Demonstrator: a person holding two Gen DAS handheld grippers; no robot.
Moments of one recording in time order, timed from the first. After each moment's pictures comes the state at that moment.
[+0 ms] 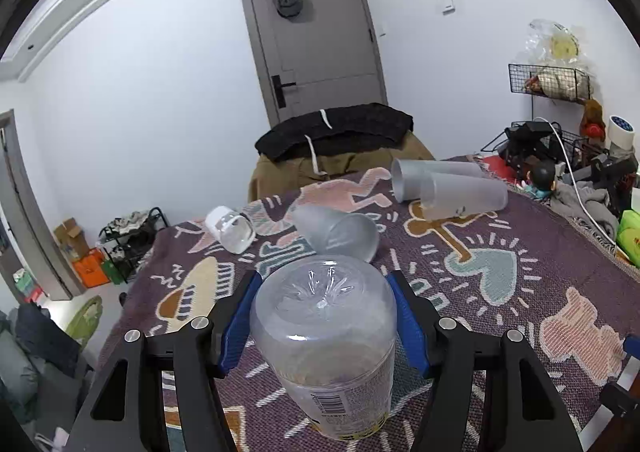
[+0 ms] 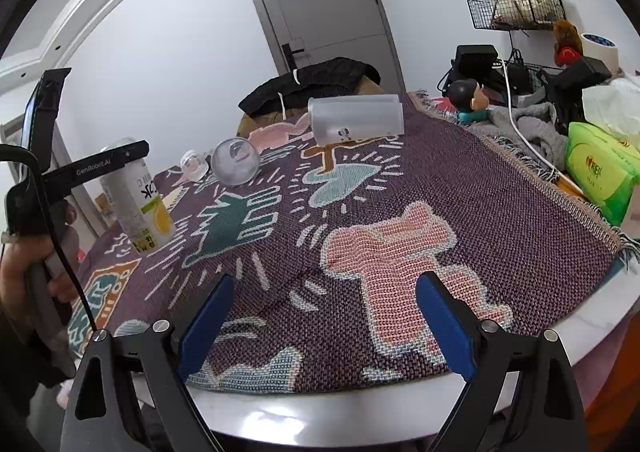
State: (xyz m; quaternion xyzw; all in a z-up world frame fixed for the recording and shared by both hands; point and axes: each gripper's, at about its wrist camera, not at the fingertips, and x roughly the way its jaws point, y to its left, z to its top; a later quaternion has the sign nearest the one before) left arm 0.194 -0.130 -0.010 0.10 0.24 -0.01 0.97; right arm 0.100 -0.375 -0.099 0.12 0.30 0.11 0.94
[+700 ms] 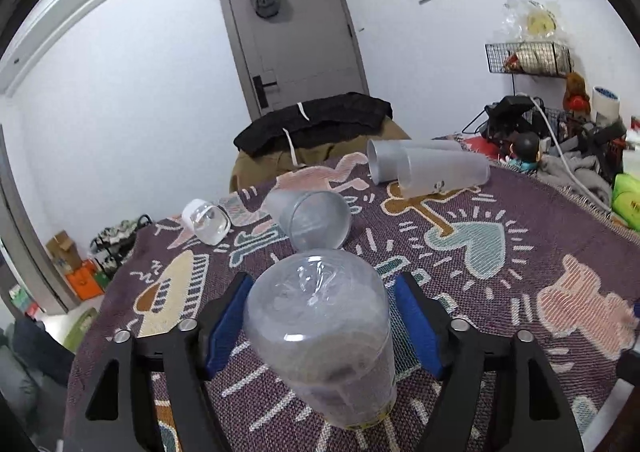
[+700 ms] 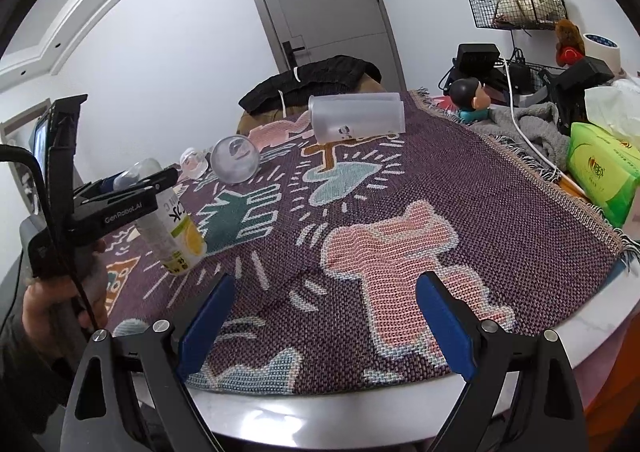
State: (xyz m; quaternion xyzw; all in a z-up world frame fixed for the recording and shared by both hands) left arm 0.187 -0.148 -0.040 0.11 0.24 -0.03 0.96; right arm 0.102 -0.374 -0.098 0.12 0.30 0.11 0.94
